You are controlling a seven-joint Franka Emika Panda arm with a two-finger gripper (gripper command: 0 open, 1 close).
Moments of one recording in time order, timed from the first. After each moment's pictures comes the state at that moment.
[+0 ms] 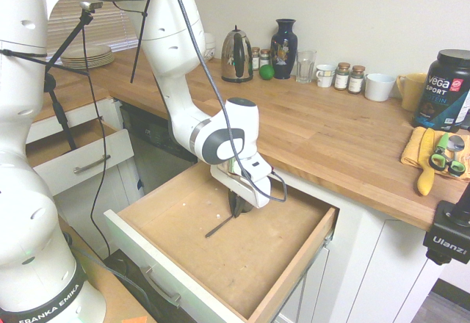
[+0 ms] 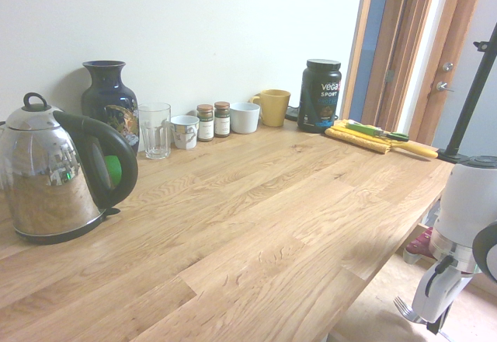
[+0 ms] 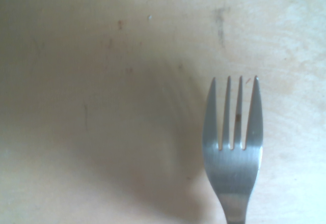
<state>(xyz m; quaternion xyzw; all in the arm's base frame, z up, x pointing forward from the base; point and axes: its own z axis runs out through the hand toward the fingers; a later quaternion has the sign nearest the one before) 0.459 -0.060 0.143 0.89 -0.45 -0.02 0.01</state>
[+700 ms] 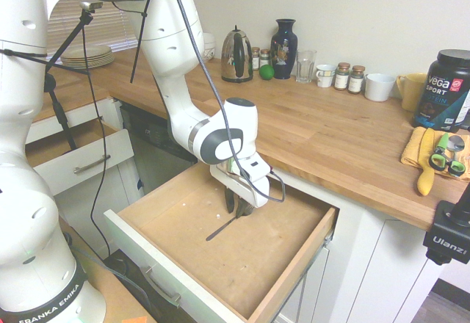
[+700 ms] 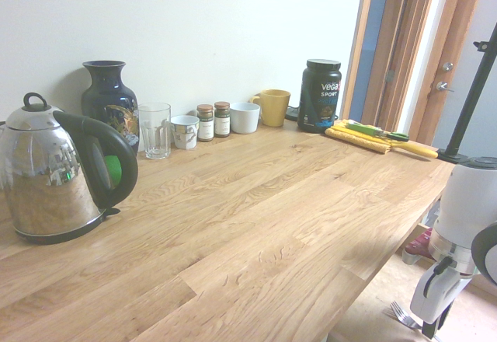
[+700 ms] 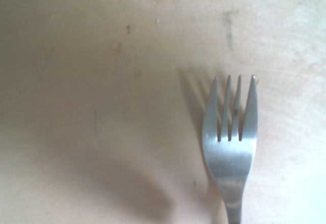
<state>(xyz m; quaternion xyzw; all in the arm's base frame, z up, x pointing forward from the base) 0.457 -0.057 0.142 0.89 -0.45 -0.02 0.01</state>
